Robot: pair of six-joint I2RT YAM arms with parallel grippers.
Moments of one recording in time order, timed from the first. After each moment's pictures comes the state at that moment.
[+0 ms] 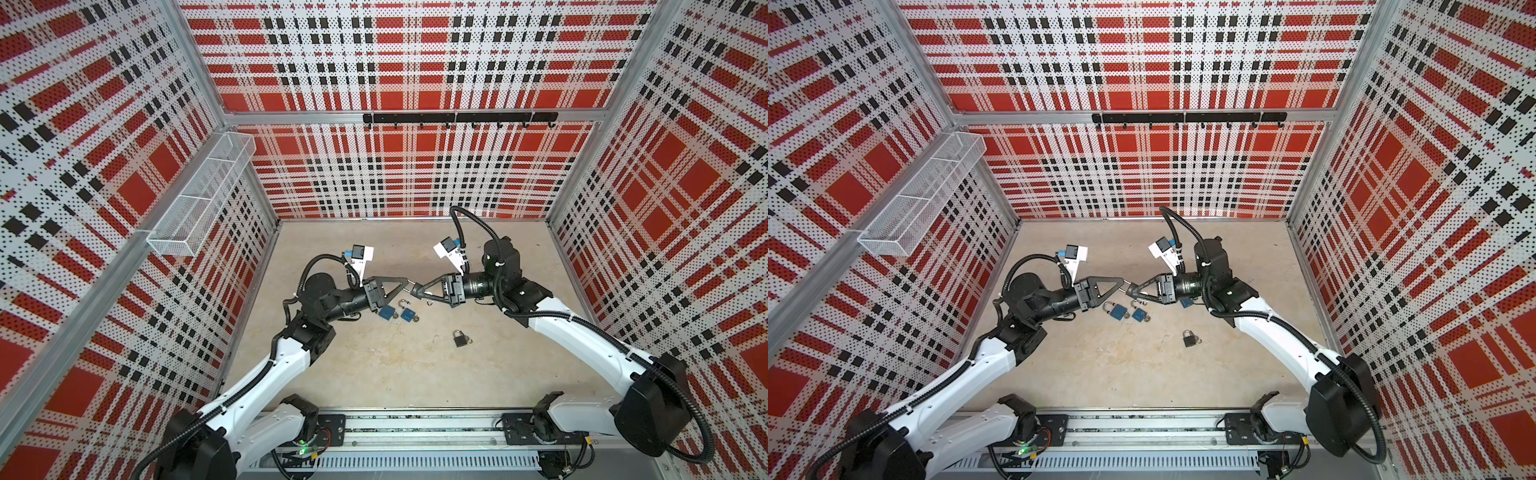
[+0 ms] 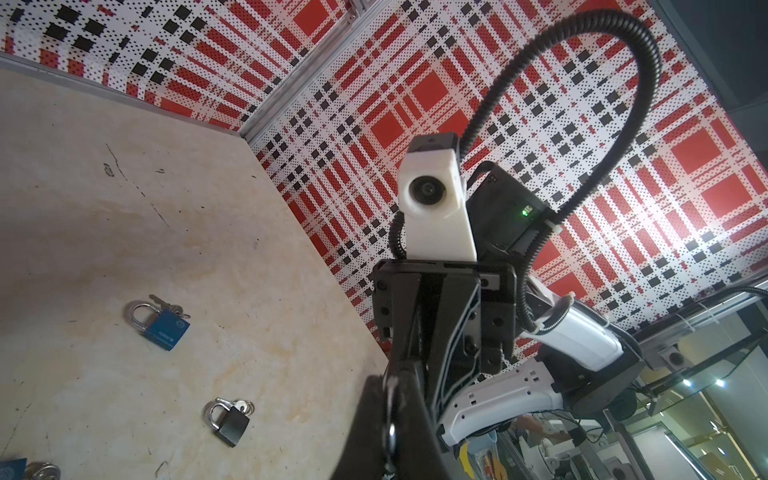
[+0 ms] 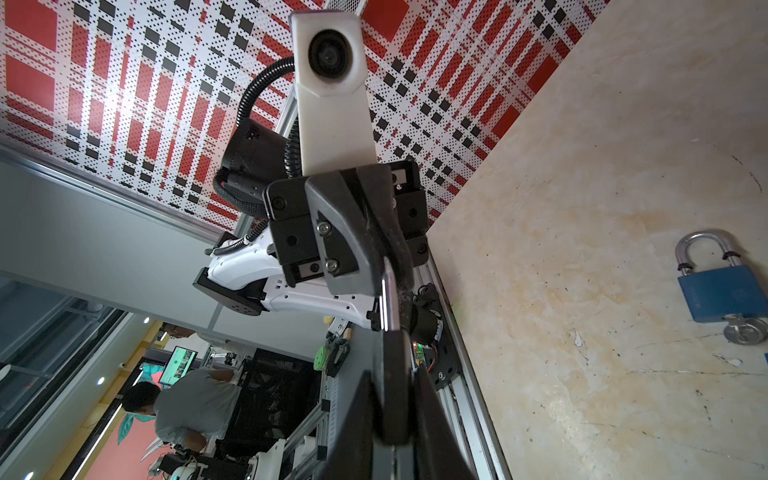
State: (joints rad) left arm -0.48 1.02 0.66 0.42 0.72 -0.90; right arm 0.57 1.32 1.02 0.02 -1.03 0.71
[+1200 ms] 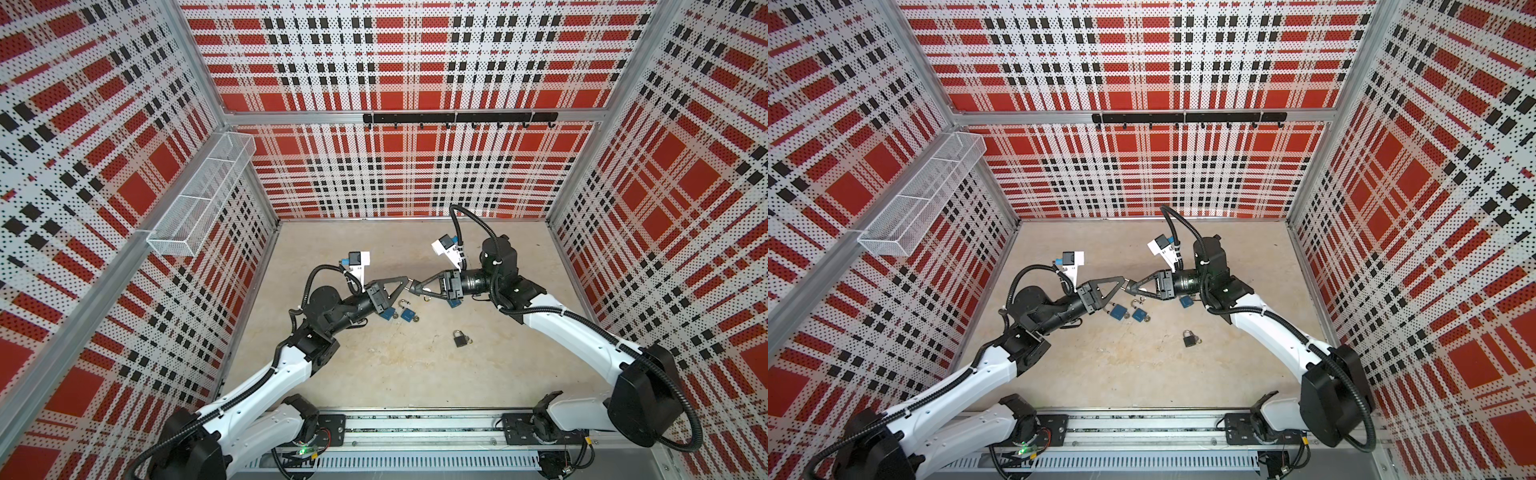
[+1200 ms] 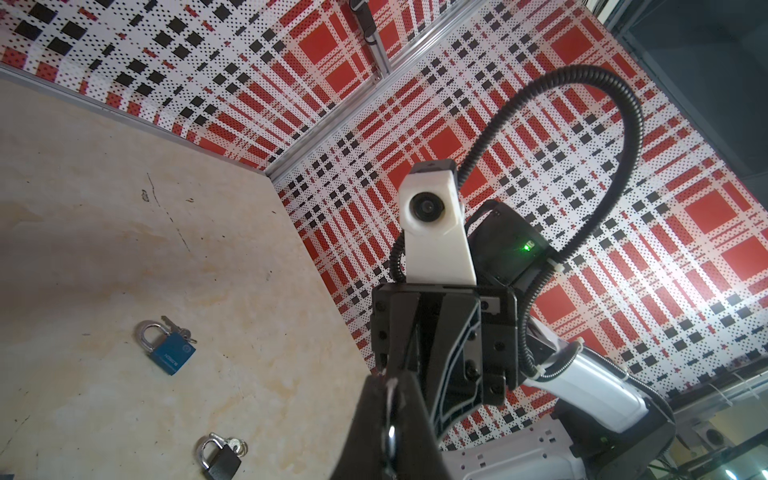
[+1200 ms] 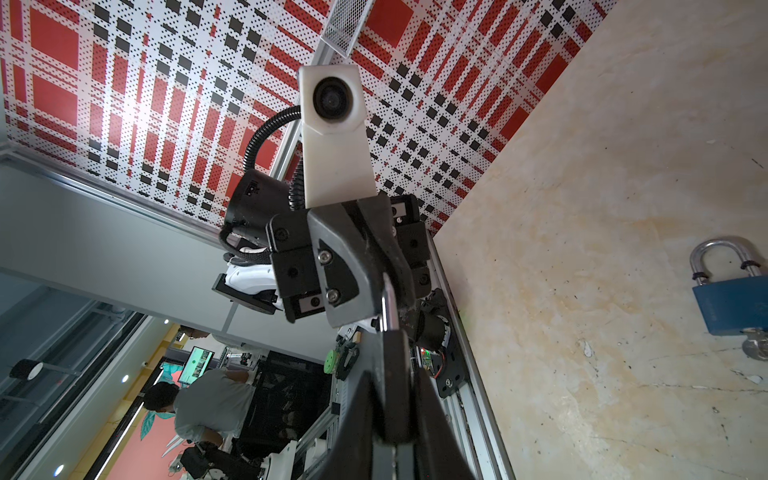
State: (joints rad) left arm -0.60 0.99 0.57 0.52 0.44 -0.98; right arm 0.56 1.37 1.02 0.12 -1.05 0.78
